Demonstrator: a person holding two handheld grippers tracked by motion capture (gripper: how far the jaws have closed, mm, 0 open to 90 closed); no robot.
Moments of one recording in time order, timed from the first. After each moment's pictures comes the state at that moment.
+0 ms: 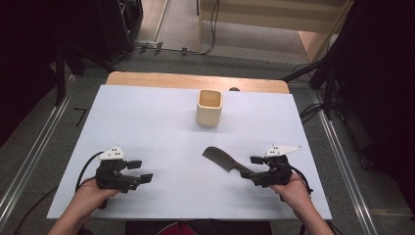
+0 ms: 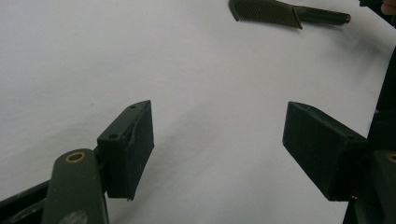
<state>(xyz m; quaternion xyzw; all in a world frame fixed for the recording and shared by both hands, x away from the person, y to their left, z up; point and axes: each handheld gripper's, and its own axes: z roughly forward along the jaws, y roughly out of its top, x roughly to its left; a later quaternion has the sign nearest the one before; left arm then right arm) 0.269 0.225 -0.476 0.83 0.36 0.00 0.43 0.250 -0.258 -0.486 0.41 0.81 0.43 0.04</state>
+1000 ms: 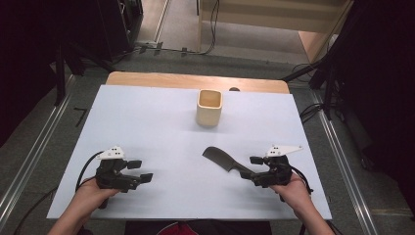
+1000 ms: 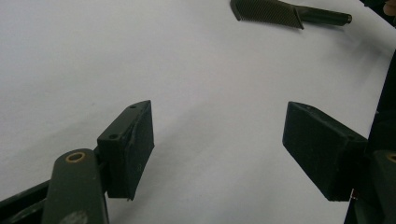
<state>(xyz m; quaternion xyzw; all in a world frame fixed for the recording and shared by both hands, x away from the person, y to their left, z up) 0.271 0.225 -0.477 0.83 0.36 0.00 0.43 0.249 -0.258 -0.486 0.41 0.80 0.43 0.03</state>
